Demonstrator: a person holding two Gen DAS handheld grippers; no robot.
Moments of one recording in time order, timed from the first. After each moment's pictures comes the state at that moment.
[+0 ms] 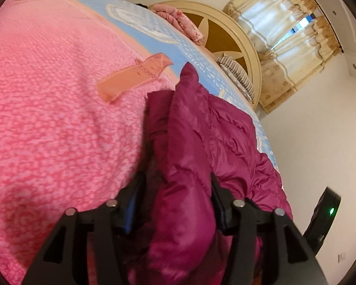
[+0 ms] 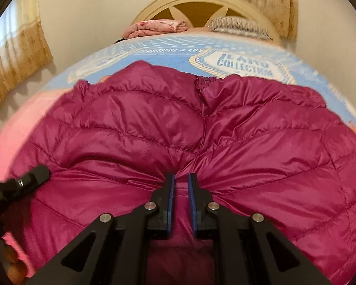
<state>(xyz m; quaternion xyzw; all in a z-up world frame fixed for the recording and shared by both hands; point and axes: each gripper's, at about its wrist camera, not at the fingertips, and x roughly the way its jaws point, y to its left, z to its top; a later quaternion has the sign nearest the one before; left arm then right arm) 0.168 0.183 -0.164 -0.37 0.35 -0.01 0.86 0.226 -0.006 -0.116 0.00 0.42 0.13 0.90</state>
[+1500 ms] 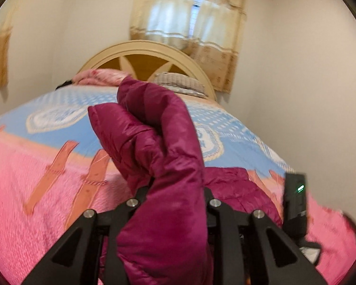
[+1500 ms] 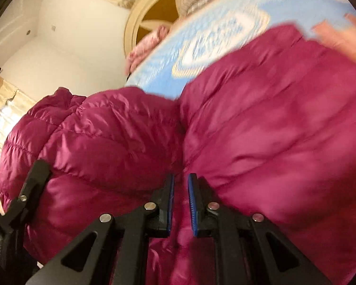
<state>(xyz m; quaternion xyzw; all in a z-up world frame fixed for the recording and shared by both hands) 0.201 0.031 -0.044 -0.07 0.25 -0.10 0.96 0.230 -0.128 -0.109 0.31 0.42 0.19 0.83</state>
